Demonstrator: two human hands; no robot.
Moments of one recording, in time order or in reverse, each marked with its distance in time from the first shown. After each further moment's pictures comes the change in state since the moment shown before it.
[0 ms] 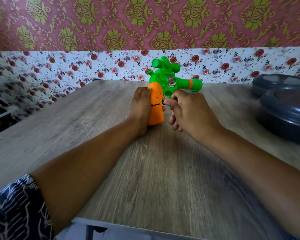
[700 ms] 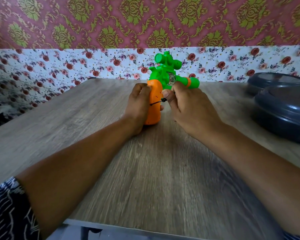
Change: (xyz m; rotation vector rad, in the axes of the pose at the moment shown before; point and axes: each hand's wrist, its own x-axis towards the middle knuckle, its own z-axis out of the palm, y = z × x) left_hand 0.000 -0.003 0.003 0.121 -0.037 0.163; right_hand 0.000 0.006 -0.006 -0.300 0.092 -0.095
